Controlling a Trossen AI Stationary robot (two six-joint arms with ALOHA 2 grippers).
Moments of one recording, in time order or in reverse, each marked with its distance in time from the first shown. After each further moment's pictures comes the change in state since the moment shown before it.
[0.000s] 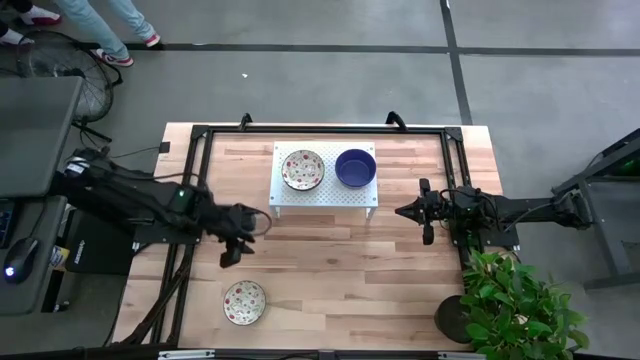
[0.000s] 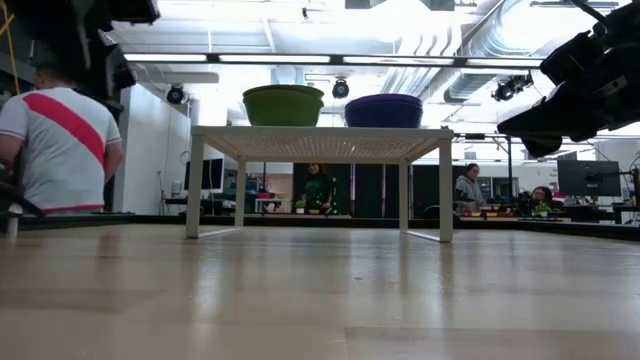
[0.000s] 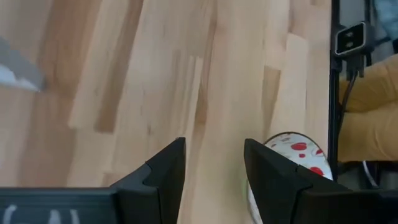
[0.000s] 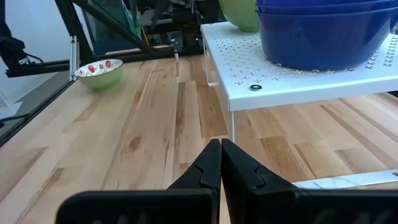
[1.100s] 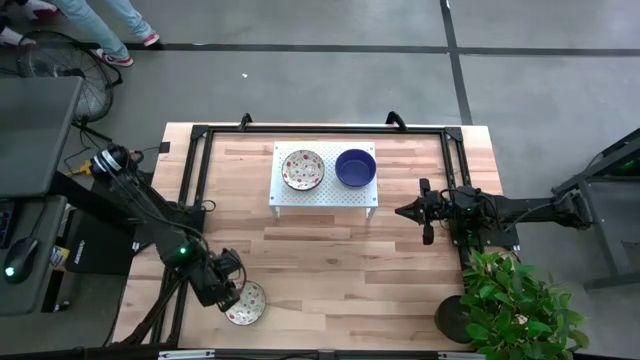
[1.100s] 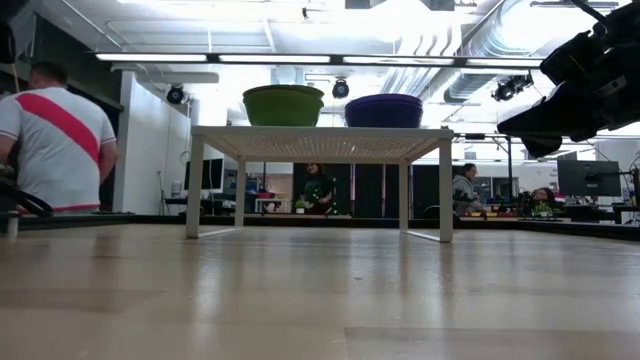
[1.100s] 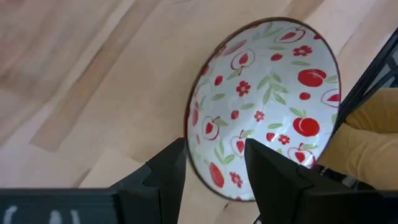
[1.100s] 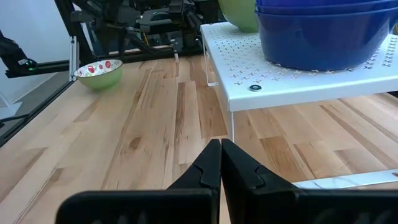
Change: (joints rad) left arm -0.523 0.299 -0.001 0.067 -0.125 -0.972; right arm 0.000 0.000 0.000 0.002 0.000 0.000
